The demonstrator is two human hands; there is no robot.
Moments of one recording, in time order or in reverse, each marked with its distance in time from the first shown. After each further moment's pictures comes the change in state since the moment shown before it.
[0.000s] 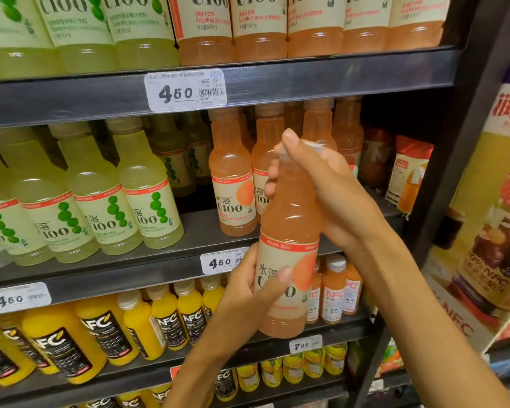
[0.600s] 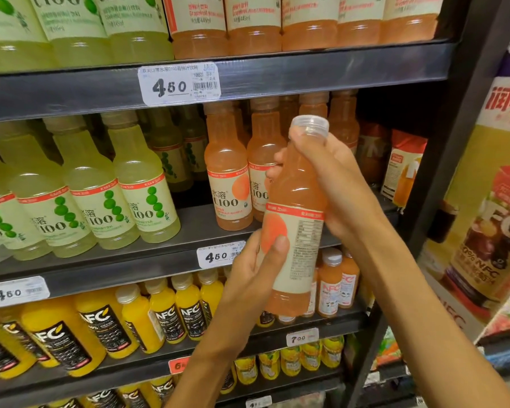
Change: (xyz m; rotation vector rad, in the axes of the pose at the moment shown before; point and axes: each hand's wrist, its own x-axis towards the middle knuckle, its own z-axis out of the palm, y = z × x) left_hand -0.002 0.011 0.019 -0.082 0.040 0.001; right_hand -0.003 -0.002 -0.008 -0.018 0.164 -0.046
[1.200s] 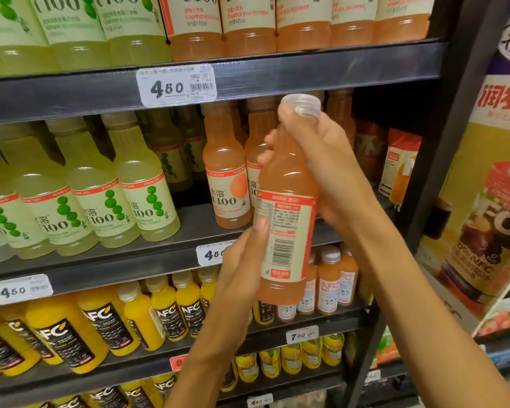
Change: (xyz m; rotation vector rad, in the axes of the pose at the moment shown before) left_hand 0.002 0.002 0.001 -0.024 0.048 0.049; right_hand 0.003 -0.014 0.012 -0.123 0.019 -0.057
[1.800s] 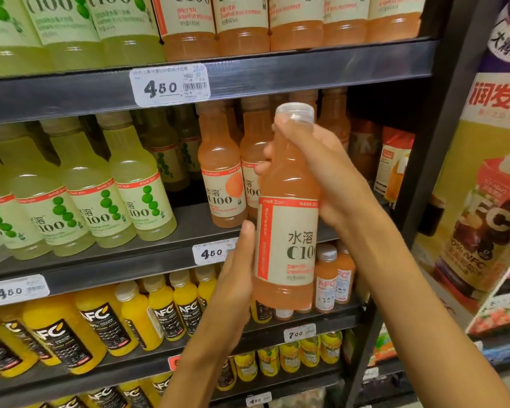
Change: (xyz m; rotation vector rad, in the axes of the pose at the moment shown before) left_hand -0.002 -0.005 0.003 -0.073 0.001 -0.127; right_hand -0.002 0.002 -0.009 0.131 -0.072 0.129
